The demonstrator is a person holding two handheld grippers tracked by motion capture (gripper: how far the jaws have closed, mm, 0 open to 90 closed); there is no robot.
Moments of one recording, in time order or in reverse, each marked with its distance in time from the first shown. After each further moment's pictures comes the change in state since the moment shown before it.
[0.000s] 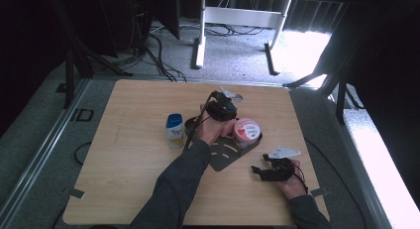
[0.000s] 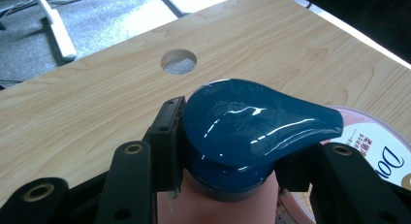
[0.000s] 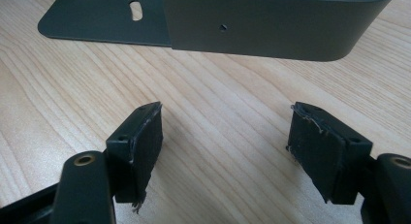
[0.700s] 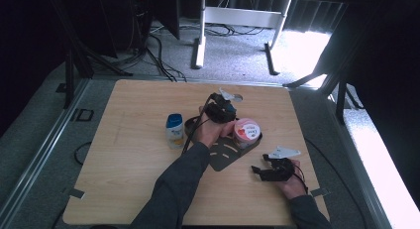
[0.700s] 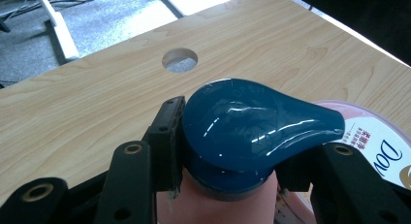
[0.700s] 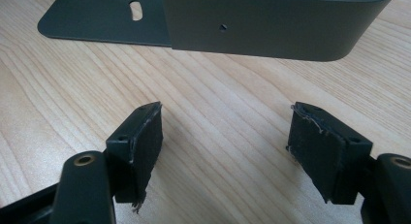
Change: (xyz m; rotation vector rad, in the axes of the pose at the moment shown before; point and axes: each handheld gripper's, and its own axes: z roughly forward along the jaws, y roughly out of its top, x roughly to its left) left arm -0.002 -0.006 -0.003 -0.012 0.007 0.003; right arm 0.000 0.000 0.000 0.000 0.000 -0.001
